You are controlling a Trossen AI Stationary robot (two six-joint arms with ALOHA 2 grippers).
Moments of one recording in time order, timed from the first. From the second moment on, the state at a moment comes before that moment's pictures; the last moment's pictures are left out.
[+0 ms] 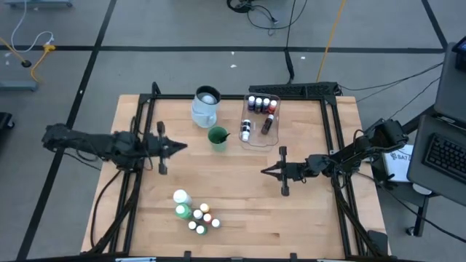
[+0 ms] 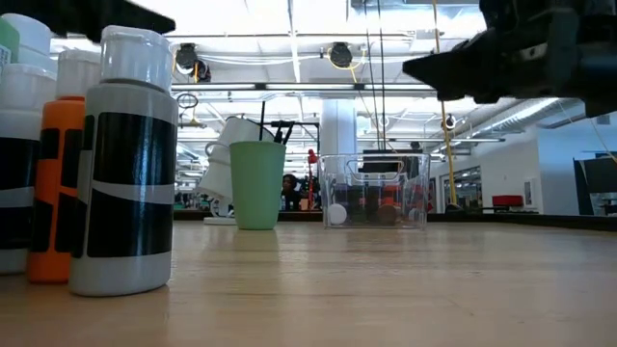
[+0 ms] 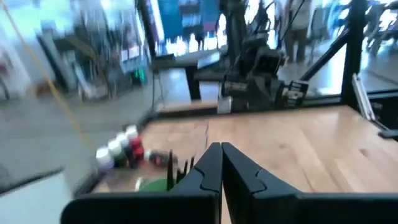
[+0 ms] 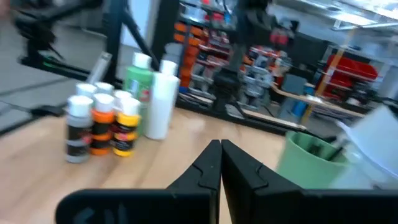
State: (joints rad) left arm -0.19 0.48 0.36 0.11 -0.31 0.15; right arm 0.27 1.45 0.23 1.27 0.20 -0.25
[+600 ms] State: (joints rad) left arm -0.17 0.46 0.08 0.48 -0.16 0.28; right arm 0.24 1.45 0.23 1.30 0.10 -0.13
